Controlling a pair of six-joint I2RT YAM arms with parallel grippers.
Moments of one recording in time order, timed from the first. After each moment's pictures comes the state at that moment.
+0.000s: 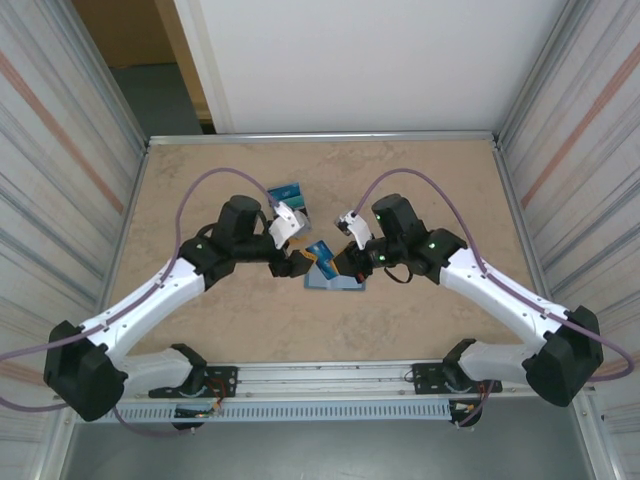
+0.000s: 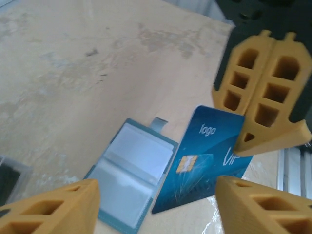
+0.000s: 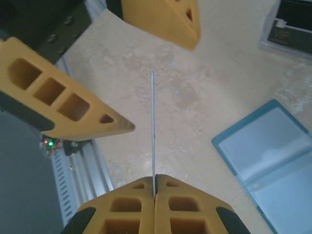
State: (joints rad) left arm -0.62 1.18 0.92 -0.35 0.54 0.23; right arm 0.71 1.21 1.00 -0.54 -0.55 0.10
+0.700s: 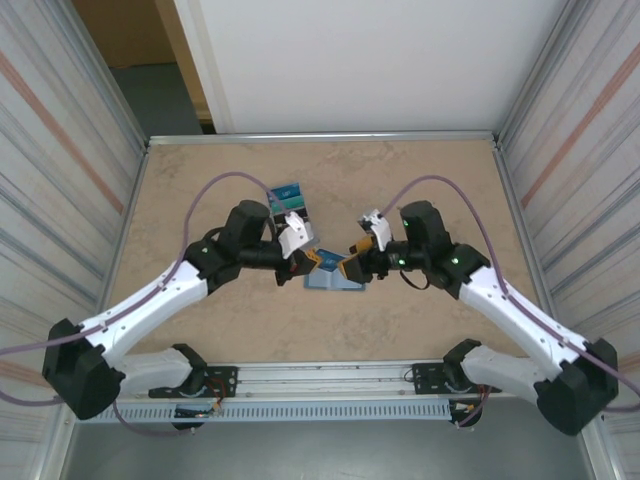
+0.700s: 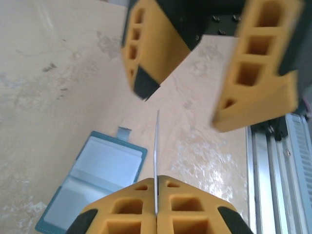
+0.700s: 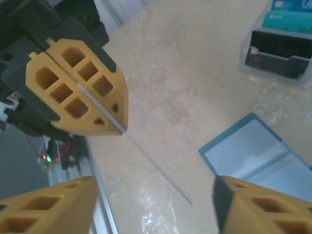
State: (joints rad) left arm -0.70 1.15 0.90 -0.33 0.57 0.25; right arm 0.60 1.01 0.82 -0.37 -0.59 0.14
